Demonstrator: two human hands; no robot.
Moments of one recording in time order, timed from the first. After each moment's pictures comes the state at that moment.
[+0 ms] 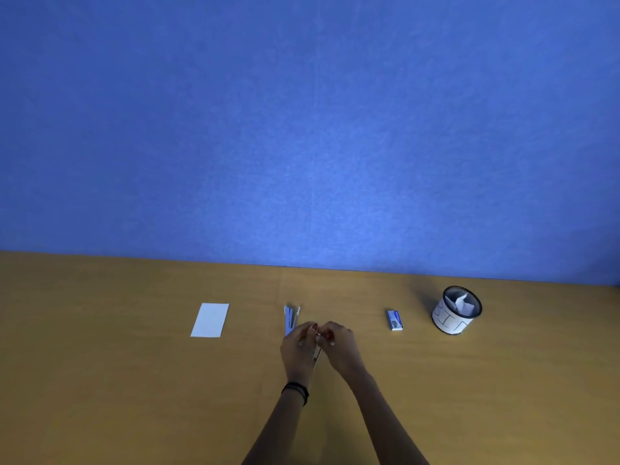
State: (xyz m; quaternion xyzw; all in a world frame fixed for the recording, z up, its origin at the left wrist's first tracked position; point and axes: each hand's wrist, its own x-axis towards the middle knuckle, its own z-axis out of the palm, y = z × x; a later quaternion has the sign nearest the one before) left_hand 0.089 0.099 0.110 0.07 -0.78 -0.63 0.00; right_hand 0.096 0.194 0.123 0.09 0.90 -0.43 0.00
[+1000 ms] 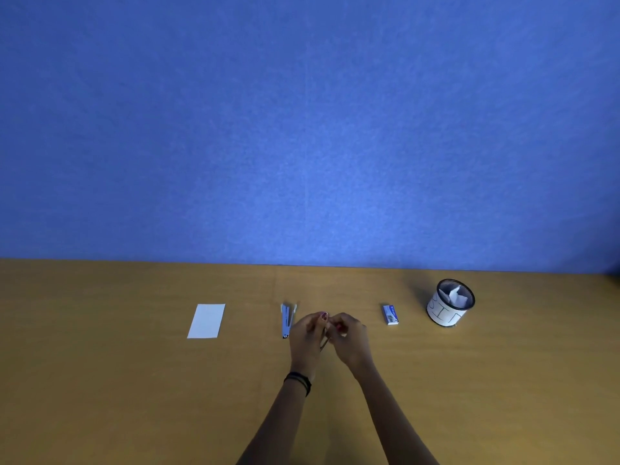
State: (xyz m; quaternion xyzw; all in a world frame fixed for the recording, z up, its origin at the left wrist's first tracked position) left_hand 0.087 0.112 0.129 0.02 -0.71 -0.70 -0.07; right_hand 0.107 0.204 0.140 0.16 0.85 -0.49 -0.07
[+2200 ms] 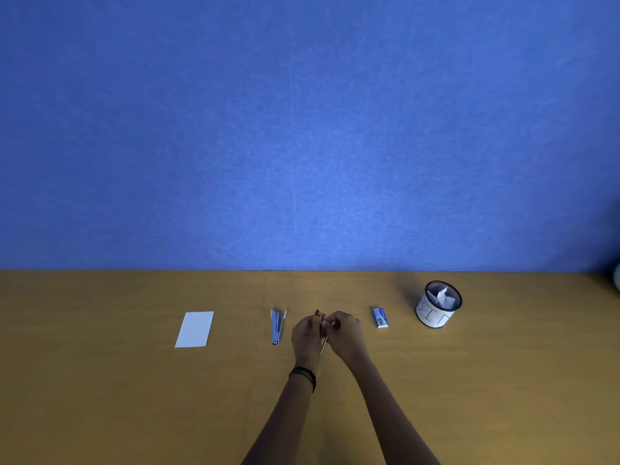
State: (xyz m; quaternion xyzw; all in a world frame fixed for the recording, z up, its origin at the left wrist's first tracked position) left_hand 0.078 0.143 0.131 0.14 -0.65 -0.74 -0.12; right_hand 0.093 0.221 0.148 0.18 0.90 -0.40 -0.04
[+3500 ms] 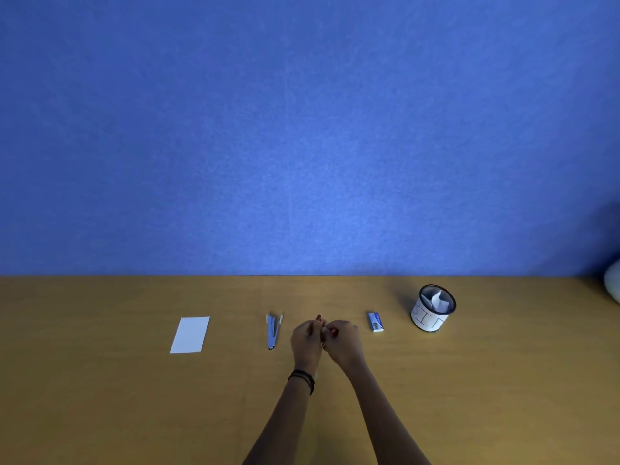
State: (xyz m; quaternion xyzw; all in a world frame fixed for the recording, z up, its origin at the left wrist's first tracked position) left_hand 0.079 0.150 0.132 0.09 -0.70 -0.70 -0.11; right_hand 0.100 0.223 0.148 0.19 0.88 -0.44 -0.03
